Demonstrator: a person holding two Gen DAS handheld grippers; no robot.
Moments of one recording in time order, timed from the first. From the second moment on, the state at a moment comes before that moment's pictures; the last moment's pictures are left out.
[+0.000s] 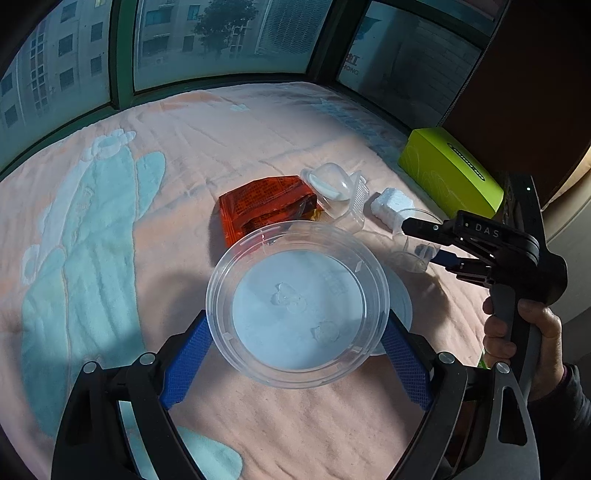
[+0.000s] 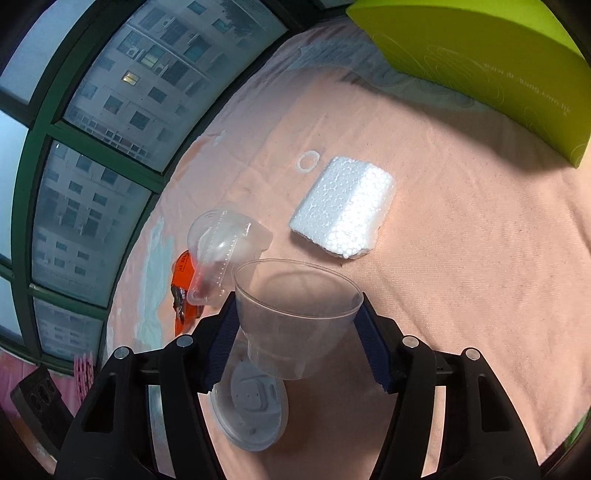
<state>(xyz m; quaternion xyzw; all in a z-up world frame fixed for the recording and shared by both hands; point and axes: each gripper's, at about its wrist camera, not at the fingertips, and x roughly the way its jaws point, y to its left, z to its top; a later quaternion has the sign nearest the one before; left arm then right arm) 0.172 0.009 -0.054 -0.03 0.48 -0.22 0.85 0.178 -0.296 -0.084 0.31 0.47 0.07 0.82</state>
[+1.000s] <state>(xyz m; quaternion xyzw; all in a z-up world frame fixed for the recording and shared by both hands) 0.074 -0.203 -0.022 0.06 0.47 -0.38 0.80 -0.066 -0.470 -0.059 0.24 0.43 -0.11 0.87</state>
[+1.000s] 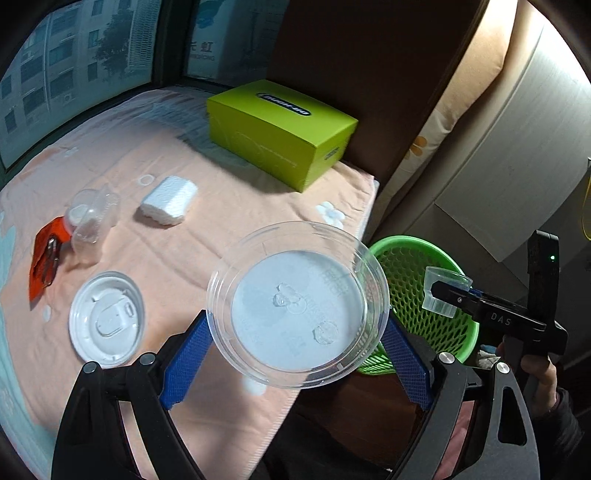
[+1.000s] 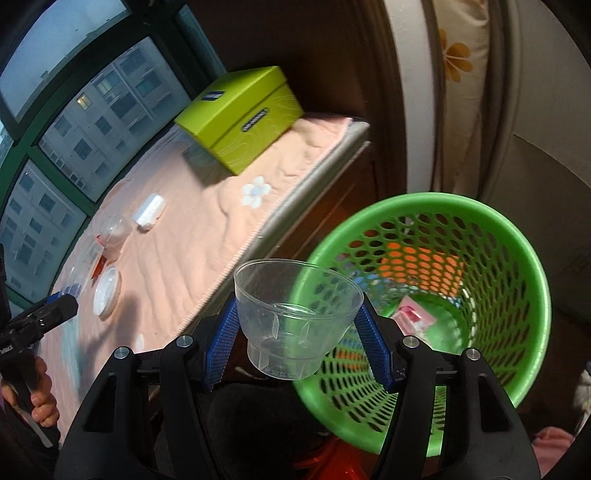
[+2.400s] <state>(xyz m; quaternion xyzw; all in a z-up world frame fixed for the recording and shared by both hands) -0.015 -0.399 -0.071 0.15 0.50 -0.49 0.69 -0.173 -0.550 -0.030 0.26 0.34 -0.22 0.88</state>
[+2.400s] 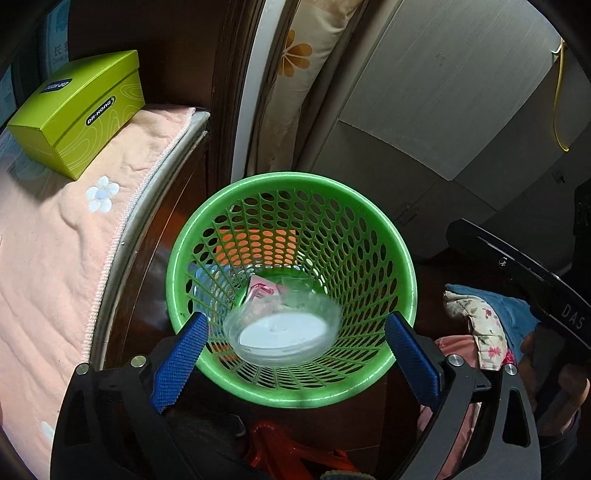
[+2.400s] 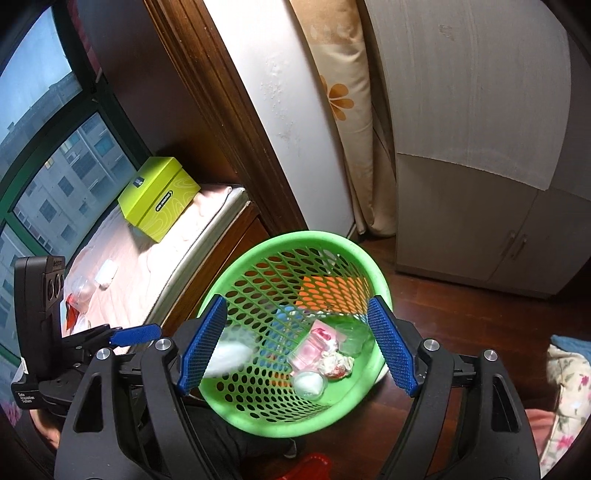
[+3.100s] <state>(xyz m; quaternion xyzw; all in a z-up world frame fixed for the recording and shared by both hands) 0.067 -0.233 -0.030 0.09 0.48 -0.34 0.80 -0.104 -0.469 -0.019 0.22 0.36 -0.12 0.90</state>
